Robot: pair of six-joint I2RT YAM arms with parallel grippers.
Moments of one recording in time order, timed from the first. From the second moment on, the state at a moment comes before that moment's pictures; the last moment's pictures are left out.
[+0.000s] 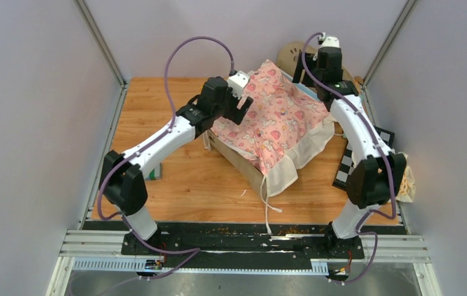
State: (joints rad) left arm -0.63 1.72 1.49 -0.23 -0.09 0.16; right arm 0.20 1.78 1.71 -0.36 0.12 0.22
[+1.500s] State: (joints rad) left arm -0.85 1.23 0.34 0.78 -0.26 -0.87; right arm 0.19 0.81 1.06 -0.65 -0.09 0.32
